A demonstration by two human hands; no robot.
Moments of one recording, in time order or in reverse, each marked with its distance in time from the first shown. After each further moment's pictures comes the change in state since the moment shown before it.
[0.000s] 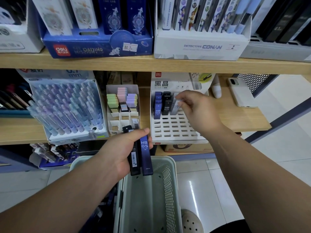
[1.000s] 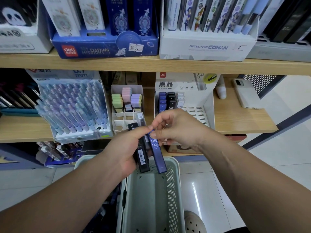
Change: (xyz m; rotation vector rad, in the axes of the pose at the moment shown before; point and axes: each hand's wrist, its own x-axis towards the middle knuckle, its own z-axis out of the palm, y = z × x) left_hand 0.001 0.003 0.005 0.000 -0.098 0.037; right_hand -0.020 -0.072 0.010 0.632 -0.673 0.434
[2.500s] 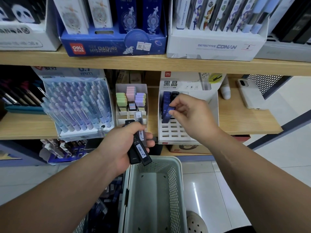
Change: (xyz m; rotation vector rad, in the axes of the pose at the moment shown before) left_hand -0.006 0.012 -0.015 0.059 0.107 0.082; right_hand 0.018 0.025 -0.024 -0.452 0.518 -0.435
